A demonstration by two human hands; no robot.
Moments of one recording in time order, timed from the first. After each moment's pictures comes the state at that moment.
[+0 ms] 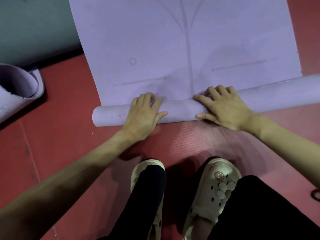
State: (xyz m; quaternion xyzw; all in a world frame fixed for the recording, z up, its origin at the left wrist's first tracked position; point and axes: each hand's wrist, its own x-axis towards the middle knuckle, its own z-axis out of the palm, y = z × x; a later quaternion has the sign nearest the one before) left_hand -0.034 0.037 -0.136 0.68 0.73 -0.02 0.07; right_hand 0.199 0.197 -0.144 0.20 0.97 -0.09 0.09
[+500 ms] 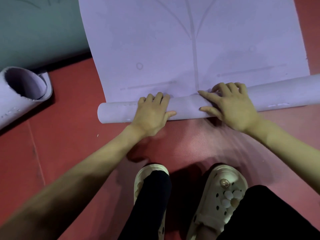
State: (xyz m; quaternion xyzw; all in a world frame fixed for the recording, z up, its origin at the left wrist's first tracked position) left_hand -0.034 0.060 -0.131 0.66 0.73 -0.13 0.10; right_hand 0.186 0.200 -0.142 0.28 0.95 -0.10 0.00
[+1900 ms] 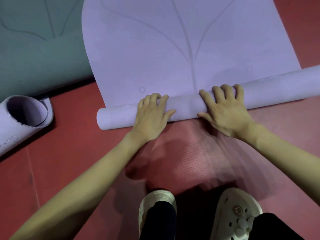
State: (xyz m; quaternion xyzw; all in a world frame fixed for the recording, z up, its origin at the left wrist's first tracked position) left_hand -0.064 0.102 -0.129 0.63 0.77 0.01 0.11; right_hand 0.150 0.221 -0.140 0.33 0.94 -0.02 0.08
